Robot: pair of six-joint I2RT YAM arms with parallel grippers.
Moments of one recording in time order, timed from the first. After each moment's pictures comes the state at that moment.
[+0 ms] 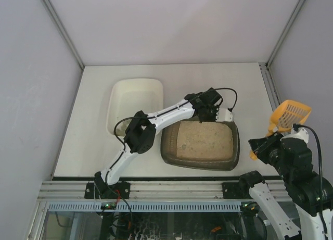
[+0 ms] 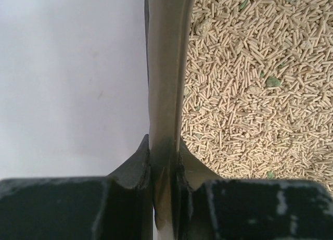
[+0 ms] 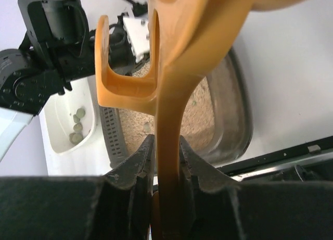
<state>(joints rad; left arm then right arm) -0.95 2.40 2.17 -0.74 0.13 0.74 0.28 0.42 1.14 -1.30 0.17 0.86</state>
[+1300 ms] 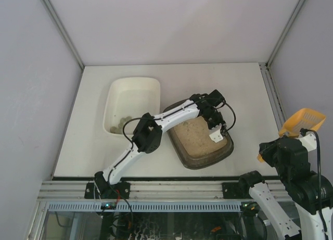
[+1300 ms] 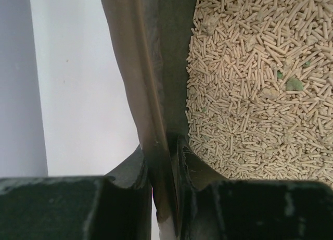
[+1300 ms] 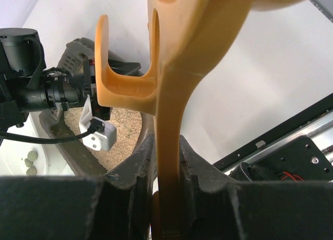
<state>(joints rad) -0.96 2.56 2.39 -0.92 0.63 1.85 0.28 0.42 1.14 -1.43 0.42 0.91</state>
